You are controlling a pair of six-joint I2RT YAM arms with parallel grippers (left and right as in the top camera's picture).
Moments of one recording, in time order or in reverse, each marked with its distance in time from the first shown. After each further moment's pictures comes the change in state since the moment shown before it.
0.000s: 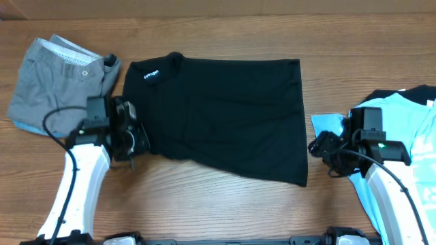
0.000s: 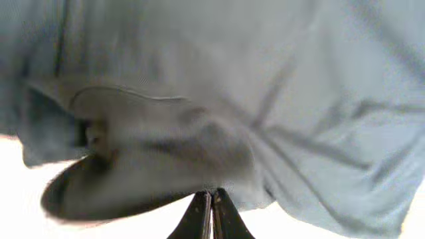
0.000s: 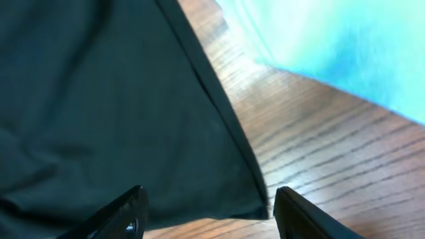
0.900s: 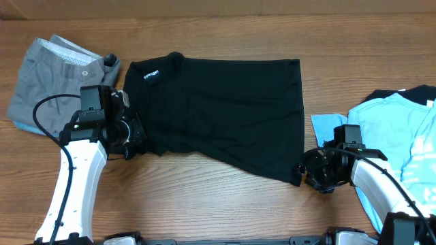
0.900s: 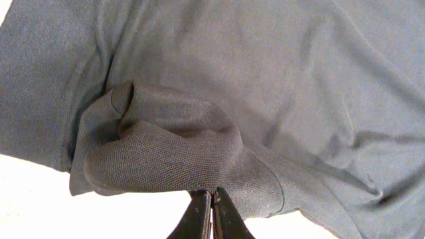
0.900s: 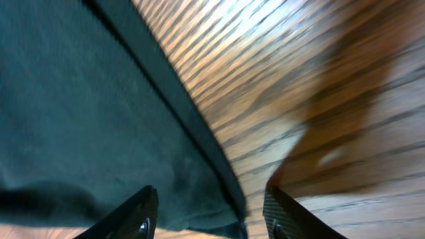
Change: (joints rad) left arm 0.000 0.000 0.068 0.010 -0.084 0.006; right arm 0.000 0.183 -0.223 0.196 -0.177 0.058
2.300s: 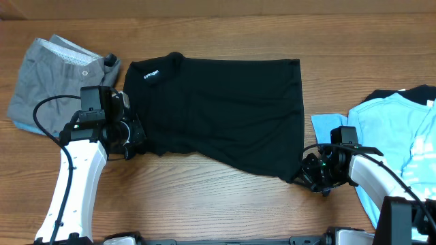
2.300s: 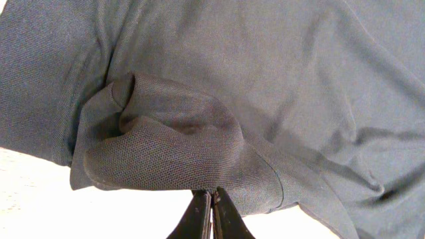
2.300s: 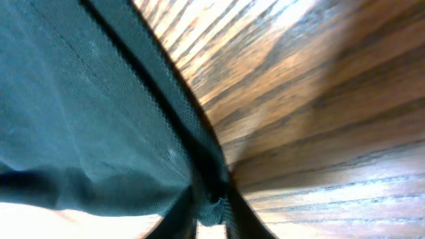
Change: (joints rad) left arm 0.000 0.000 0.000 -0.016 0.000 0.000; right arm 0.000 0.079 -0.003 -0.014 -0.097 0.027
